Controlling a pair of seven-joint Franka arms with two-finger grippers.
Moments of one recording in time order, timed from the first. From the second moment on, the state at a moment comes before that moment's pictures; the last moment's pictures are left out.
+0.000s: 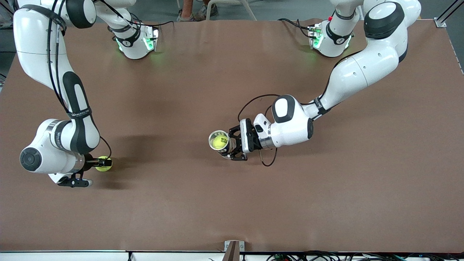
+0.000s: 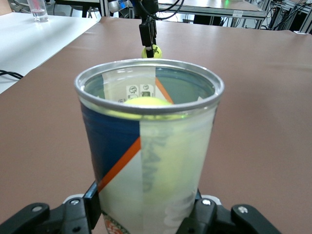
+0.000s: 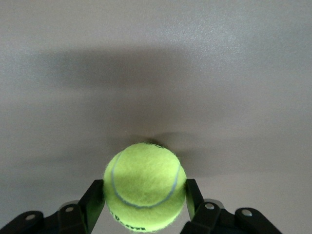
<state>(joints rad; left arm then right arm) 0.15 1.15 -1.04 -1.63 -0.26 2.89 1.47 0.06 0.71 -0.19 -1.59 0.16 2.12 -0.13</state>
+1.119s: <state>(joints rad) 0.16 1.15 -1.04 -1.64 -0.26 2.89 1.49 0.13 0.57 -0.15 -1.48 0.22 1.92 -0.12</state>
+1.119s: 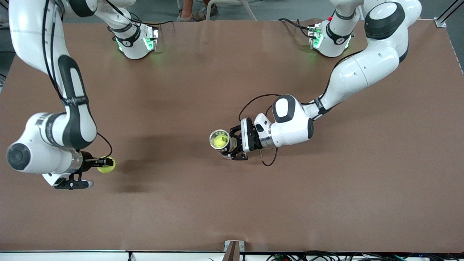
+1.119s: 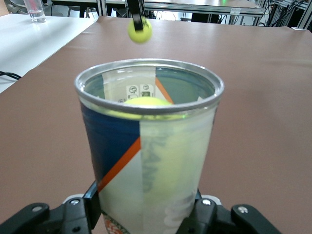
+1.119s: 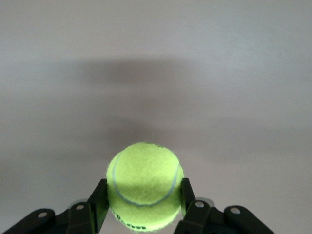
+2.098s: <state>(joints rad) 0.16 1.15 -1.04 -1.65 -0.26 2.89 1.49 0.50 0.43 -0.07 -1.38 0.35 1.91 0.58</state>
